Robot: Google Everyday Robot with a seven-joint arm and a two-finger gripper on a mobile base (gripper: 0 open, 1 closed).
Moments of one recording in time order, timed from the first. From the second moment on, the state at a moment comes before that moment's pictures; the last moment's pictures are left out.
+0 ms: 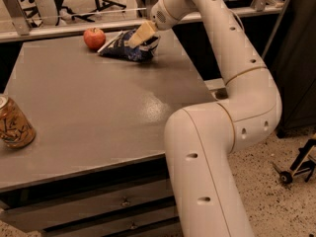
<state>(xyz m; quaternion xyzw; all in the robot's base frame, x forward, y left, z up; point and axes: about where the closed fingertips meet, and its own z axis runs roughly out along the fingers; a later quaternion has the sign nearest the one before) 0.823 0.015 0.899 -0.45 0.80 0.21 0.34</state>
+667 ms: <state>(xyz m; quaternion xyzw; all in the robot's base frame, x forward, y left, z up) 0.819 -0.032 0.952 -0.44 0.79 0.18 0.39</state>
